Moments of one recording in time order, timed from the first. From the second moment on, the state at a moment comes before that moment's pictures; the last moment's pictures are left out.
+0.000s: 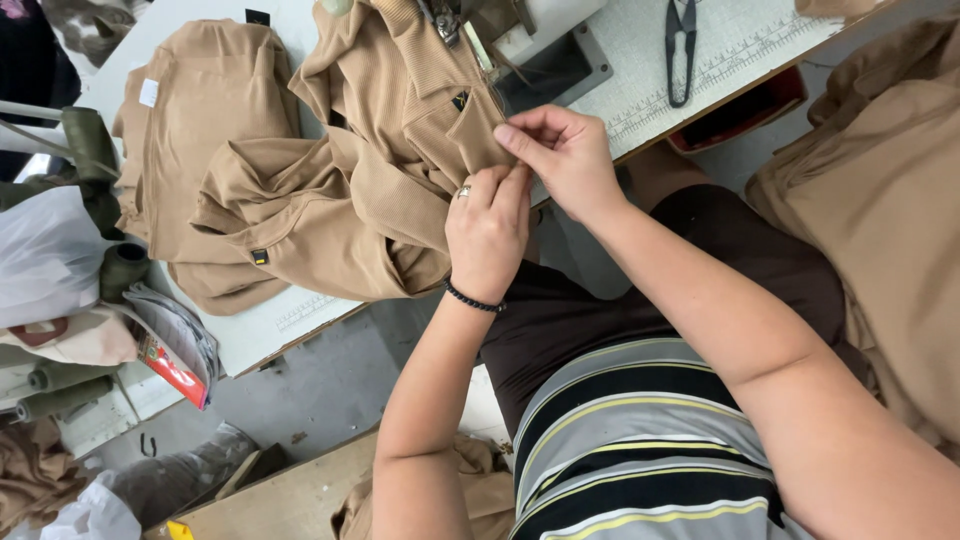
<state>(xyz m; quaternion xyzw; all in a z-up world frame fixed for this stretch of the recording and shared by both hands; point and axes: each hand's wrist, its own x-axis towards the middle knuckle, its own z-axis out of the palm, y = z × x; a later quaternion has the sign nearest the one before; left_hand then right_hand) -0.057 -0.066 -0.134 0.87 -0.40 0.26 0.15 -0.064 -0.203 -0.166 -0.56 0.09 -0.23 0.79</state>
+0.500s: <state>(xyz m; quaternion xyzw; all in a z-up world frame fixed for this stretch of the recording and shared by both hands) 0.001 -0.089 -0.066 0.85 -0.39 0.34 0.11 -0.071 -0.210 -0.150 -0.55 0.10 -0.17 0.81</state>
